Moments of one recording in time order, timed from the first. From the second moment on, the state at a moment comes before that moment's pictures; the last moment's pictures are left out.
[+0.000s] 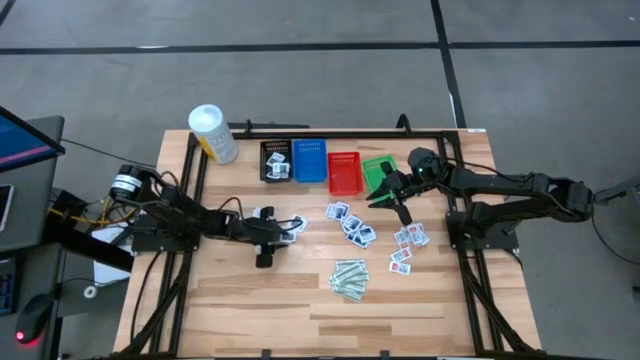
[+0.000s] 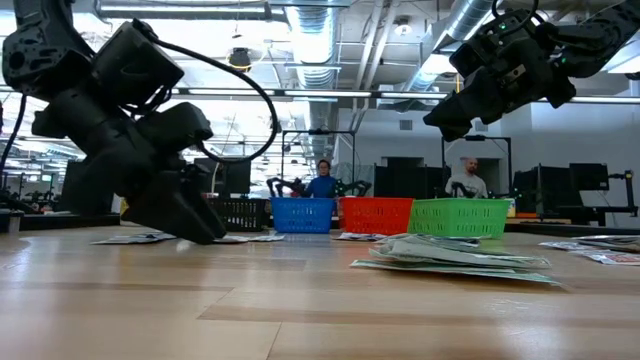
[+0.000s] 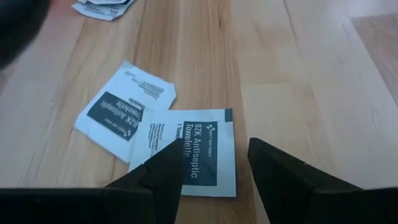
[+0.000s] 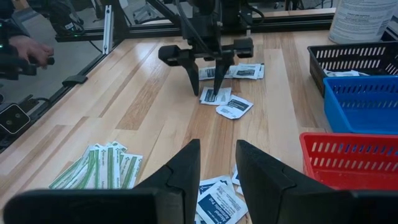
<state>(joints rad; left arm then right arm) -0.18 1.62 0.31 0.55 -0.19 0.01 -0.43 1.08 0.44 0.20 -0.62 -0.17</state>
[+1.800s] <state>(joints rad) 0.11 1.33 0.30 0.68 -0.64 0.15 -0.43 1.08 0.44 0.21 -0.62 -0.16</state>
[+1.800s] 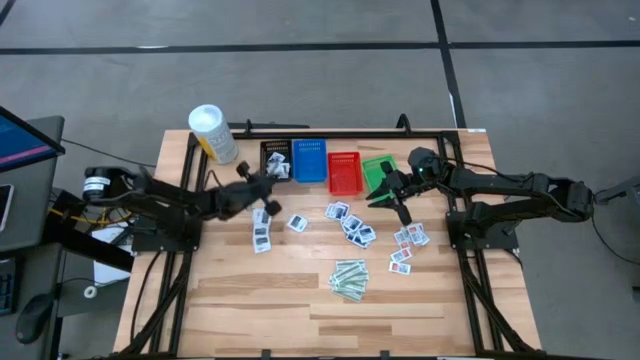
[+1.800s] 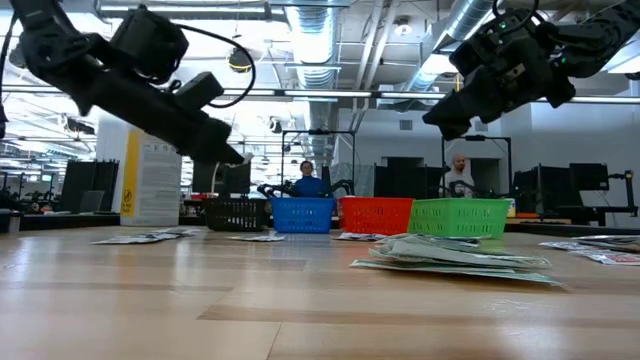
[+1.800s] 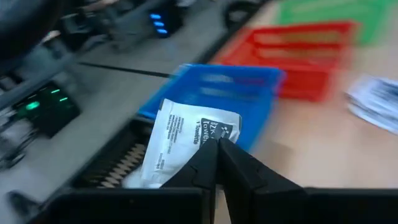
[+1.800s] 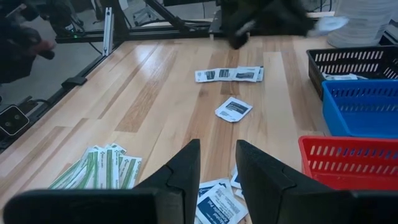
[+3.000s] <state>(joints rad) 0.35 1.37 0.30 0.84 -0.37 -0.01 -0.43 1.08 0.44 0.22 -0.62 -0.15</state>
